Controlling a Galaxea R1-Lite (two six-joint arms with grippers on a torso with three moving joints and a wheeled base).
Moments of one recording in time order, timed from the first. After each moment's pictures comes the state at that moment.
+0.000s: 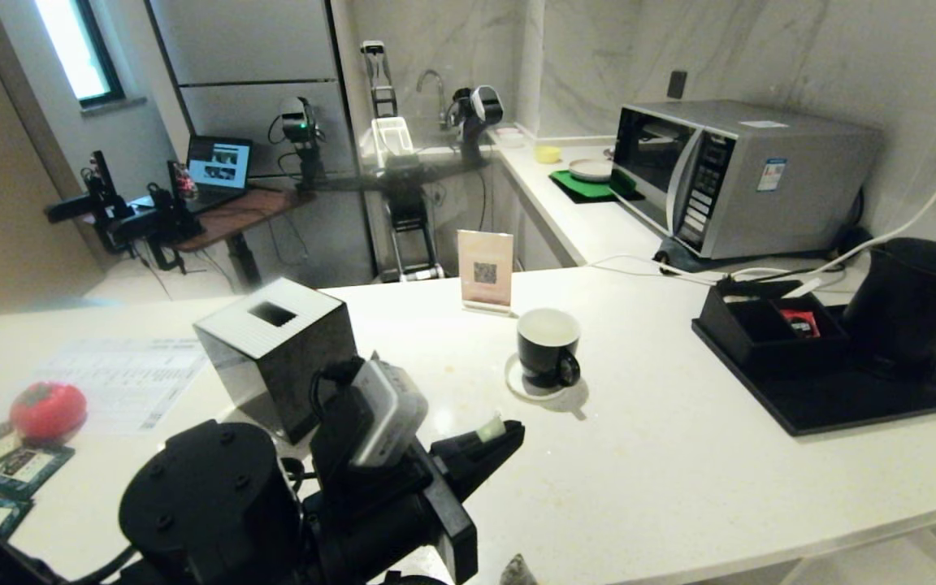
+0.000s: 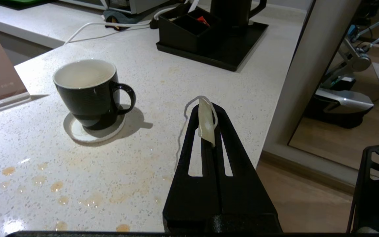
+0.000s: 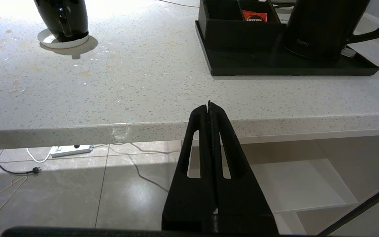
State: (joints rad) left arm -0.90 1.78 -0.30 -1.48 -0.07 -0.06; right arm -0.01 0.00 0.00 0.00 0.00 -0.07
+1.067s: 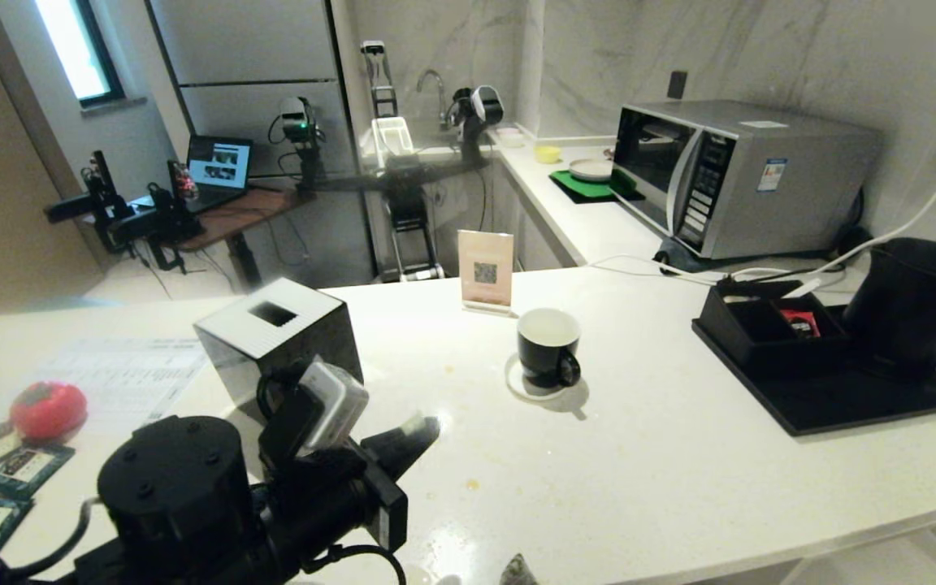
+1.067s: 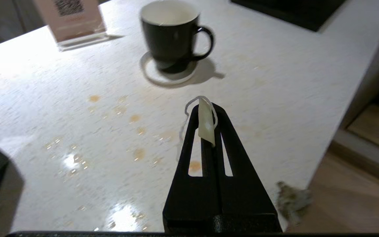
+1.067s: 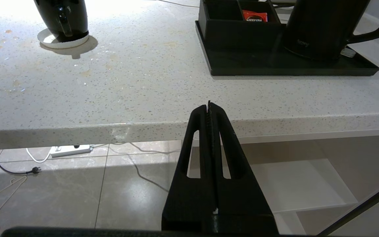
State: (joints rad) left arm -0.73 1.74 -0.20 -1.39 0.00 -0.03; right arm -0.01 0.00 0.00 0.00 0.00 -0.07
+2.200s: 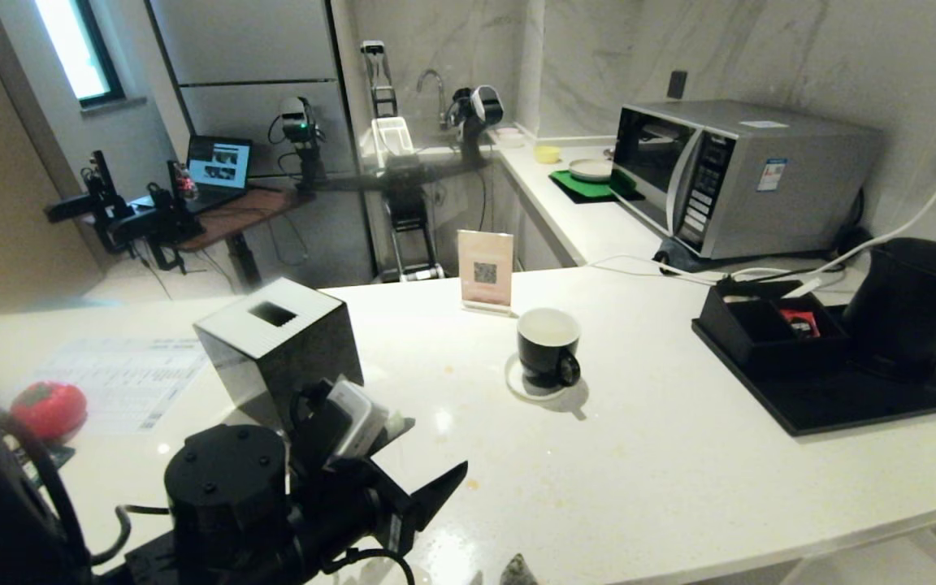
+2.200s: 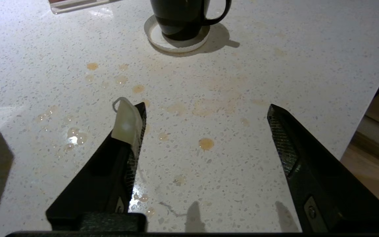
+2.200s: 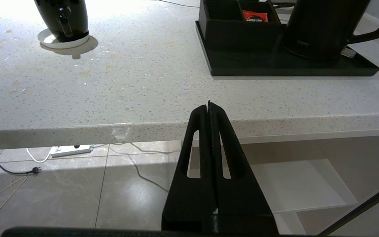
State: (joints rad) left arm -0.71 1.86 -0.19 -1.44 0.00 -0.04; right arm -0.01 0.00 0.00 0.00 0.00 -0.07
